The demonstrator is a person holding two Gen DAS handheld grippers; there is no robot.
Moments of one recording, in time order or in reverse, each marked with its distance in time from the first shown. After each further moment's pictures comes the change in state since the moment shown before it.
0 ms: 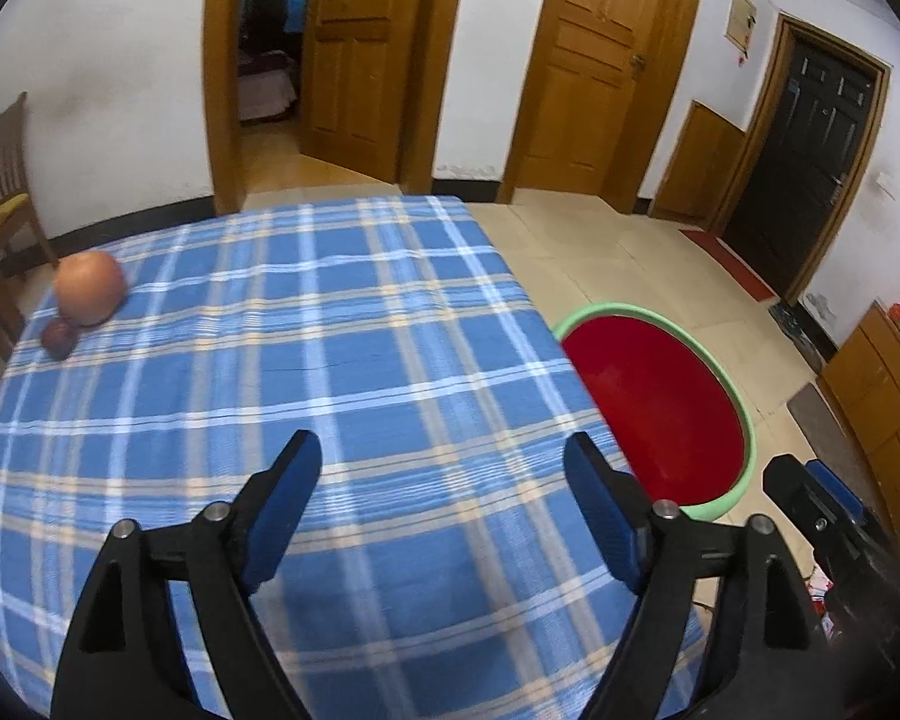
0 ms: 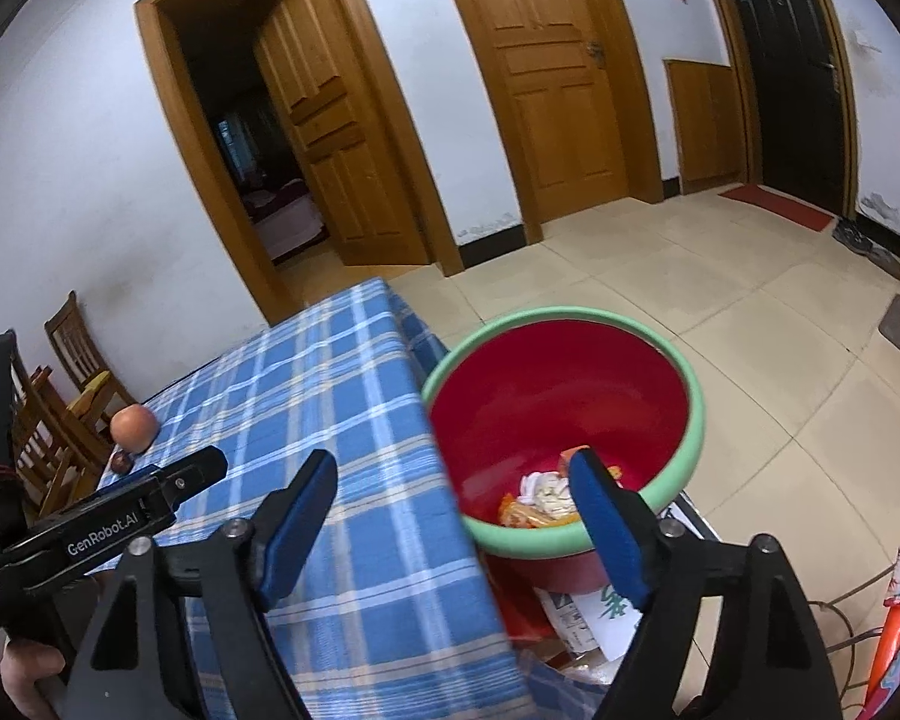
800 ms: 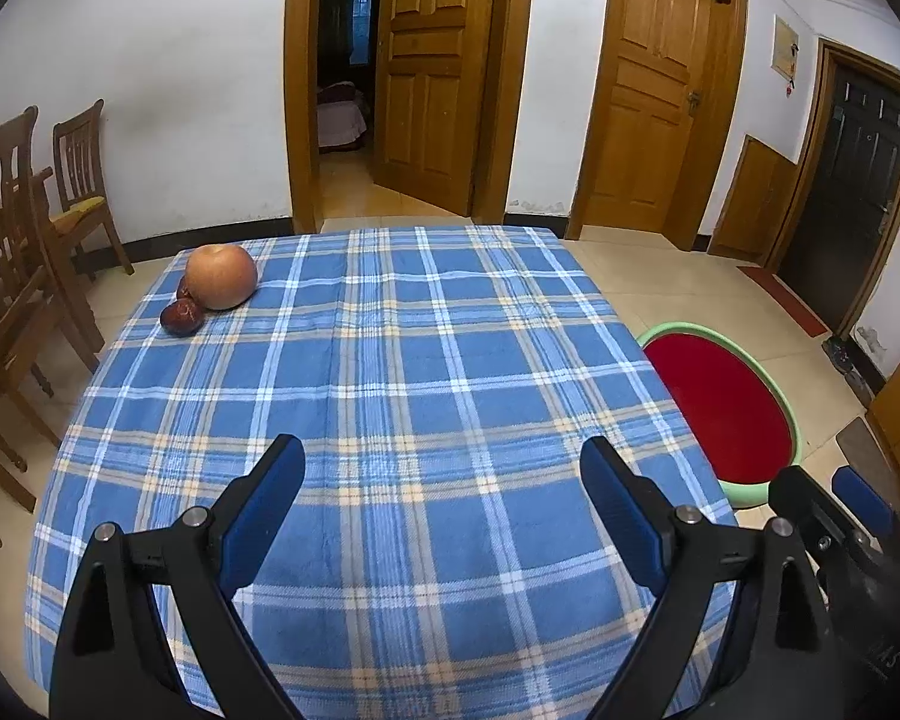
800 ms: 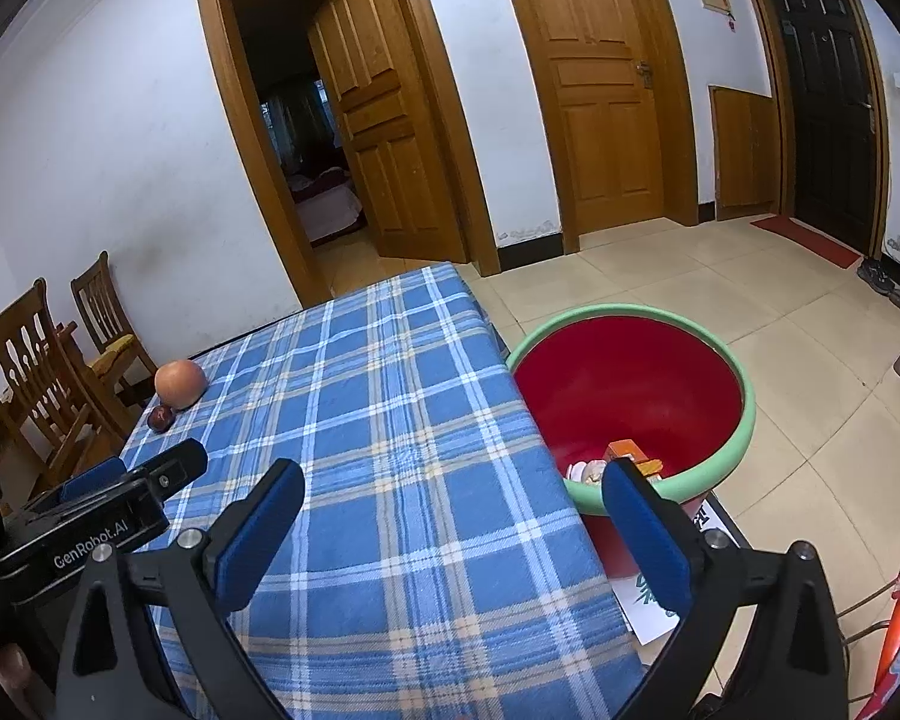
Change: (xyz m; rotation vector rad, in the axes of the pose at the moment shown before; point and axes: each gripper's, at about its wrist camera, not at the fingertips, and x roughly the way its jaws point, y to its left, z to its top) left arm -0.054 0.044 -0.033 -0.045 -0.087 0.146; right arm -0.017 0.063 -0.029 -0.096 -0.005 0.038
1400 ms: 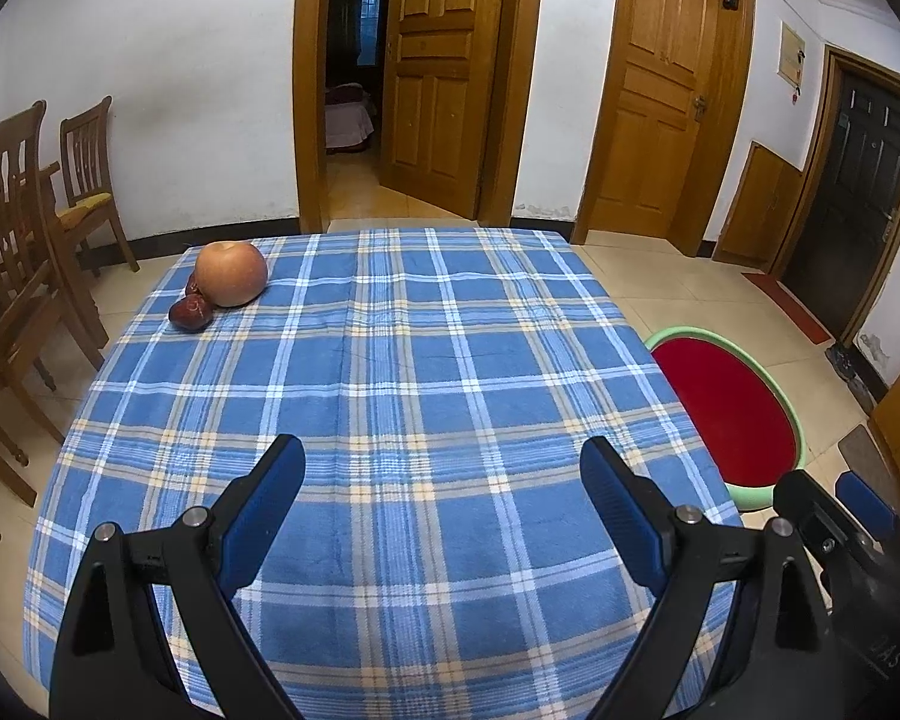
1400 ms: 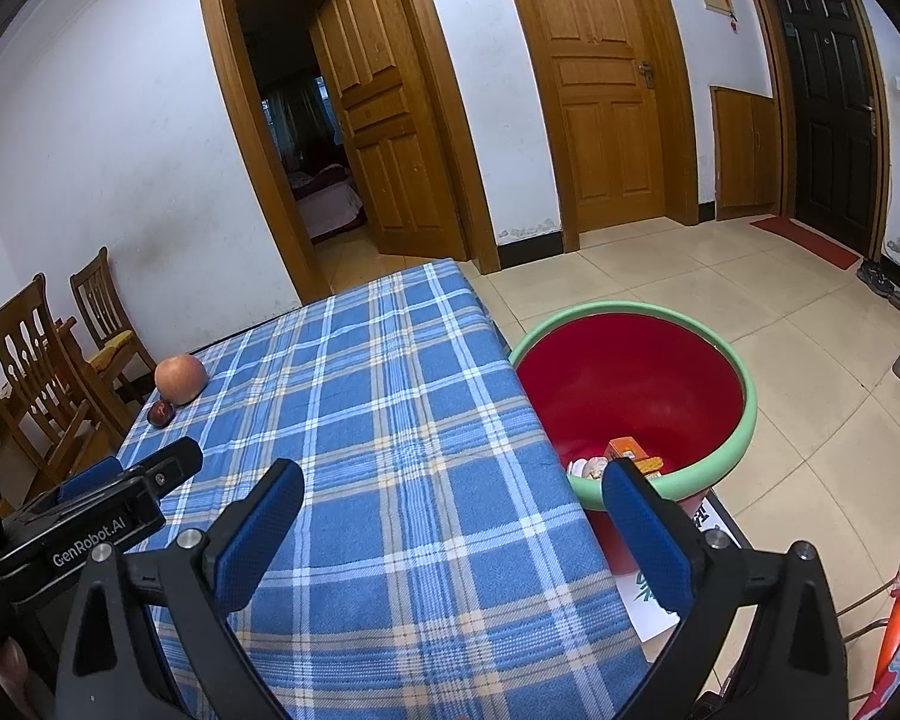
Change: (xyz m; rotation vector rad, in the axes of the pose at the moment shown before) left arm -0.001 0.006 -0.002 -0.014 -0.011 0.007; right arm 0.001 0.003 -0.001 -0.003 0.002 -0.001
